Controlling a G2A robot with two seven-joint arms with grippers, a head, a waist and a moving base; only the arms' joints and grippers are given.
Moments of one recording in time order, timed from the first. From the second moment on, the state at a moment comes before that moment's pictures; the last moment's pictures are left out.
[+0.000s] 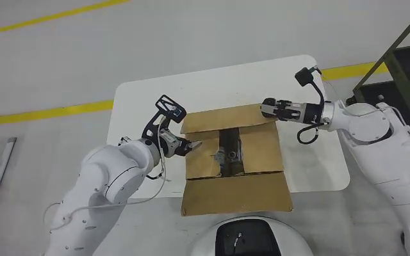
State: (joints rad) left arm 0.78 -0.88 -1.09 -2.05 0.81 -0.08 -1.10; right arm -0.78 -1.06 1.26 -1.38 0.01 -0.52 0.97
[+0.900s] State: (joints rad) left arm 0.95 -0.83 -1.31 -2.17 0.74 -0.37 -1.03; right arm -0.88 -1.04 1.24 -1.49 -0.14 -0.48 0.87
